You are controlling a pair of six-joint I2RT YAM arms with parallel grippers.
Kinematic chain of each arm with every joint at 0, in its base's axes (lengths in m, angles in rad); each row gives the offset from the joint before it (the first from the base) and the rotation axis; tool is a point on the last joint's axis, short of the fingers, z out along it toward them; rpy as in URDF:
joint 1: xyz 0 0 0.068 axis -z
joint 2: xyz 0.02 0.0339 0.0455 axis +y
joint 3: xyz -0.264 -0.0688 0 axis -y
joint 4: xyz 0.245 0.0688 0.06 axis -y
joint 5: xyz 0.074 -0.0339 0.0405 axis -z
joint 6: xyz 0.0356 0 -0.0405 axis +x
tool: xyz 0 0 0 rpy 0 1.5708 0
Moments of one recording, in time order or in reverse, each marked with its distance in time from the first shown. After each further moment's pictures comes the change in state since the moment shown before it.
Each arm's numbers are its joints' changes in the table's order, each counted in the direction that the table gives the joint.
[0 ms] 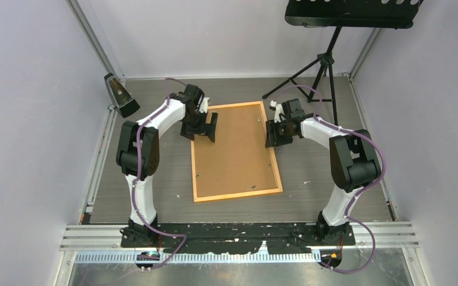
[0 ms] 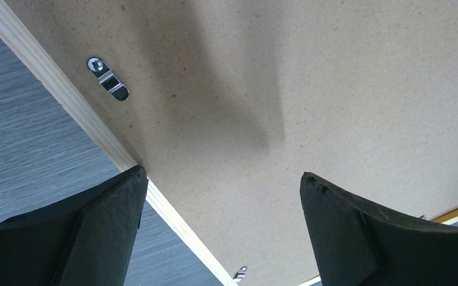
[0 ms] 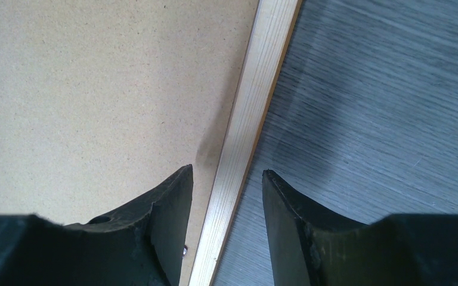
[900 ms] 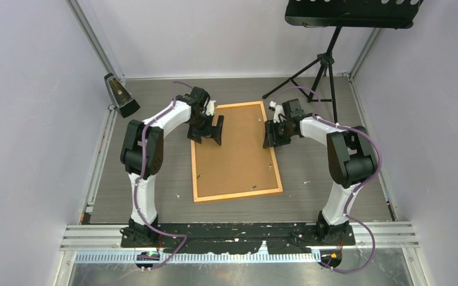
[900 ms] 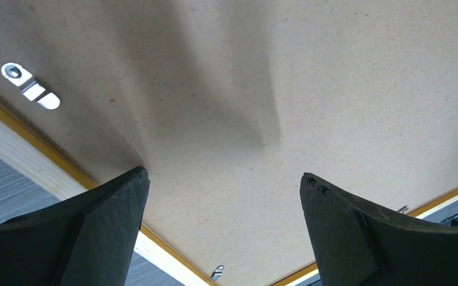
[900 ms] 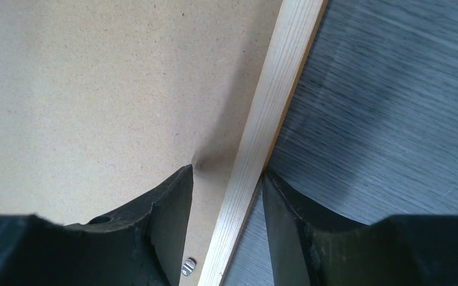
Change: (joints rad) left arm 0.039 0.034 -0.002 0.015 0.050 -0.017; right arm 0.009 0.052 0.015 0.018 -0.081 0.008
